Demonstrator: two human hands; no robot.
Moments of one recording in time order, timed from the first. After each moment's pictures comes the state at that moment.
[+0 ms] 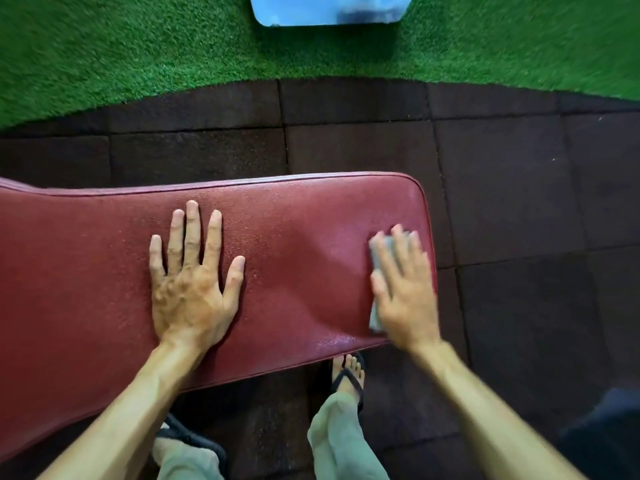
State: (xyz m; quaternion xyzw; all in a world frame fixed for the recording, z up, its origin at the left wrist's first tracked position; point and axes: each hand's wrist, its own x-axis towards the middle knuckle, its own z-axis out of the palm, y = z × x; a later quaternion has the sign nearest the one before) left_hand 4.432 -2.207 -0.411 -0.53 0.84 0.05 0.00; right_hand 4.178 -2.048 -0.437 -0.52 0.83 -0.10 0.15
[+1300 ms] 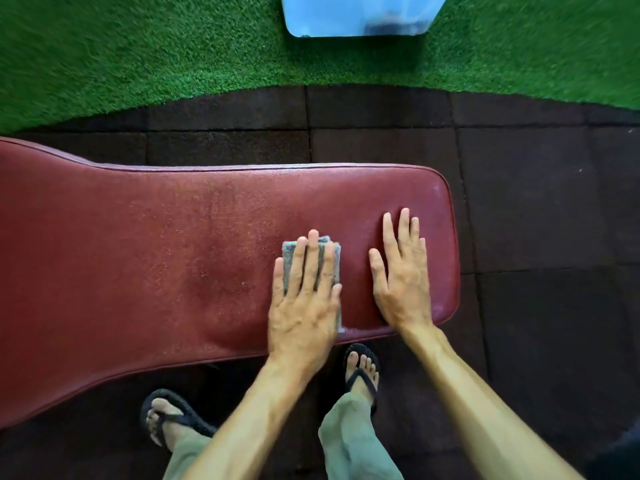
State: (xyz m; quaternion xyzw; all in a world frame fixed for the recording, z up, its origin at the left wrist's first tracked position) left_hand 4.381 -2.108 -0.416 -0.46 0.88 0.08 0.01; right_hand 4.210 -2.072 -0.439 -0.48 0.84 -0.18 0.19
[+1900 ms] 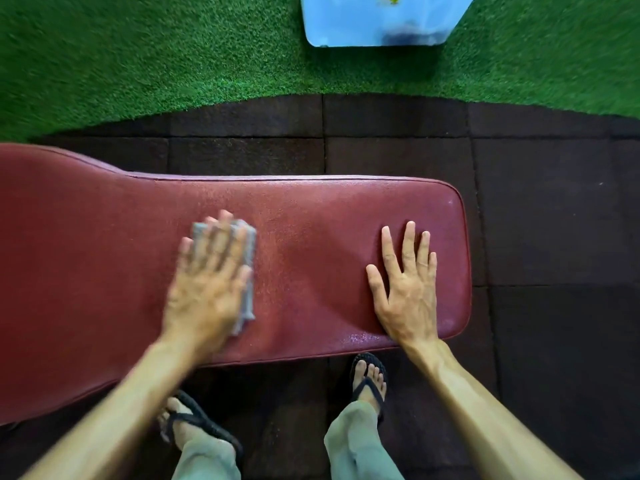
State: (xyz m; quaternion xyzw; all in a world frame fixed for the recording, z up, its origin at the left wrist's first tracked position) left_hand 4.489 -2.200 -0.403 -0.46 0.89 0.03 0.06; right_hand 4.222 -2.074 -0.435 -0.51 0.84 -0.09 0.16
